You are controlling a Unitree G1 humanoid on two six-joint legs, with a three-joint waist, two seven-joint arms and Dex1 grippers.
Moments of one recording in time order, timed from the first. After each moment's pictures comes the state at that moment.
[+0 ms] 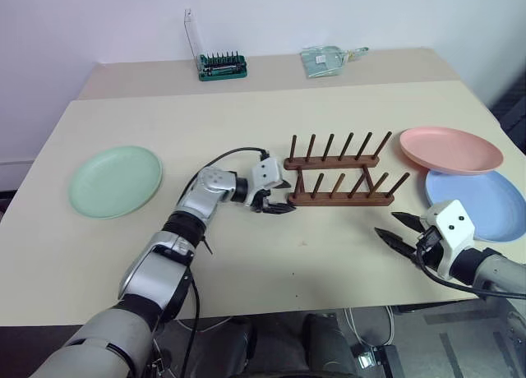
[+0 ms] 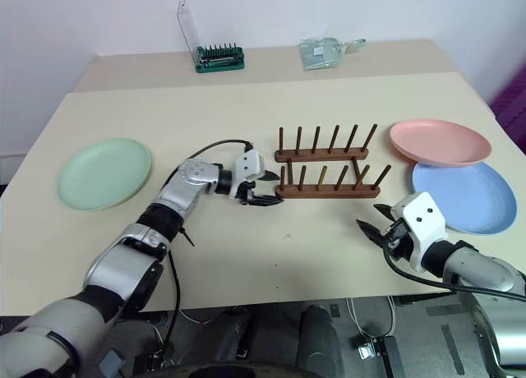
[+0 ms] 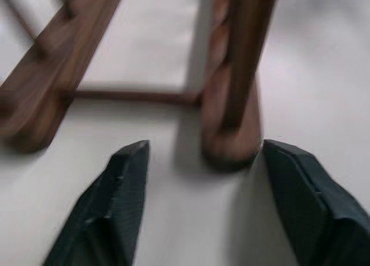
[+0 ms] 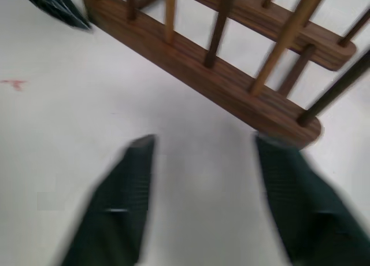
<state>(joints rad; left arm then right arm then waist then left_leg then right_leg) -0.84 0.22 -0.26 0.78 0.01 -0.05 -1.12 0.27 -0.73 -0.36 -0.54 0.39 0.55 0.66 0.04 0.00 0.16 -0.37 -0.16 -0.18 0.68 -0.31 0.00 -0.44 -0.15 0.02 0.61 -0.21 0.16</state>
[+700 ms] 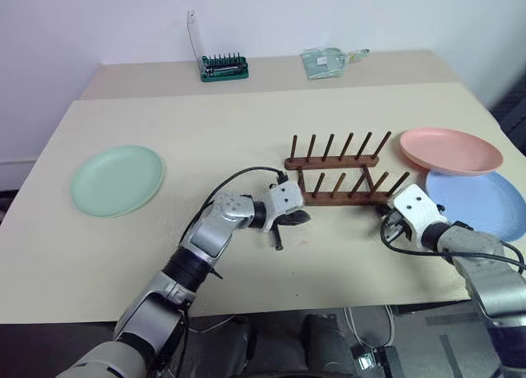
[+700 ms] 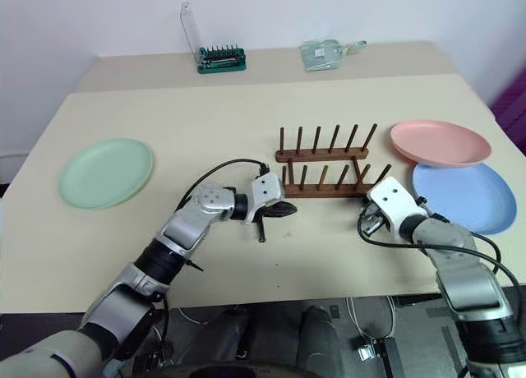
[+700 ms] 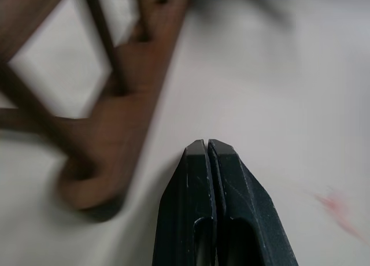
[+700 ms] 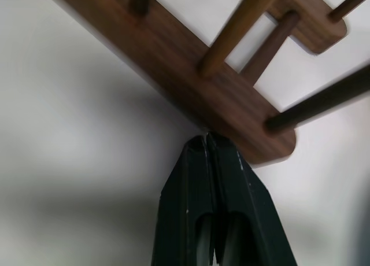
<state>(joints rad) -0.61 0.14 -0.42 0.25 0.08 0.35 -0.82 -0.08 -0.76 -0.05 -0.18 0.05 0.48 0.55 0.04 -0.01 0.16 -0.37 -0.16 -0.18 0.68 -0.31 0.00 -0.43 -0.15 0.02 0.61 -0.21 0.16</state>
